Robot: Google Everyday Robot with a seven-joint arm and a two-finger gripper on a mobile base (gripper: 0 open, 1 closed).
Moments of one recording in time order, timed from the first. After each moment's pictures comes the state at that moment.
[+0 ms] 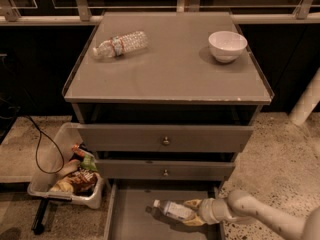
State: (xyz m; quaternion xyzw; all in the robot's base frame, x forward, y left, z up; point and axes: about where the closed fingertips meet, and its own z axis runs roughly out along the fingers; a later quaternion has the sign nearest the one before) arm 0.474 -0.144 0.238 -0.55 0.73 0.26 0.32
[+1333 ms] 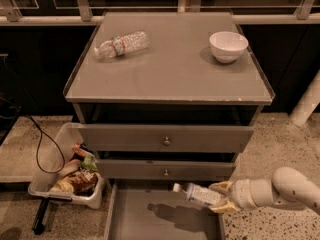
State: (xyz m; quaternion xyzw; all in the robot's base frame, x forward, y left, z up) arm 0.447 -0.223 0.450 -0.57 0.71 0.24 0.33
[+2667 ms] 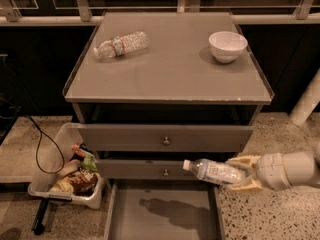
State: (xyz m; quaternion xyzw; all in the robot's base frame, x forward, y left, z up) arm 0.444 -0.245 0.627 -0.61 0.67 0.19 0.37
